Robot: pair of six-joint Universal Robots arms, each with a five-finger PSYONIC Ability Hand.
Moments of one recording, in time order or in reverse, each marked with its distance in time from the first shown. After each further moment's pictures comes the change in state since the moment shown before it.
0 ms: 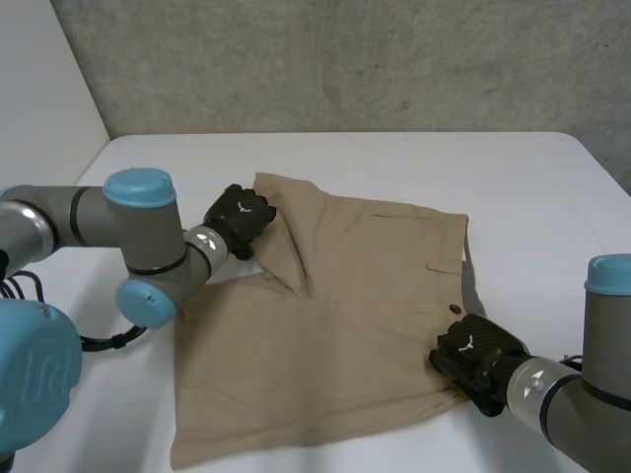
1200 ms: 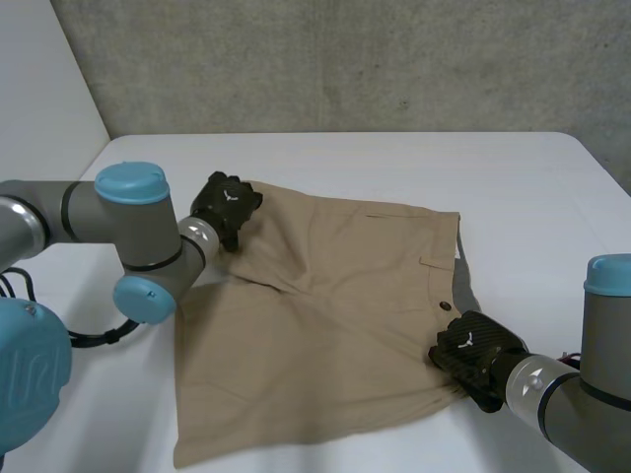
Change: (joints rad) left arm 0.007 0.027 -0.017 0.037 -0.088 0.004; right arm -0.001 0.007 -0.001 -0.024 0.000 -0.001; left_hand -0.267 -0.253 -0.232 -0.242 -0.240; right_hand -0.001 0.000 0.000 0.000 0.000
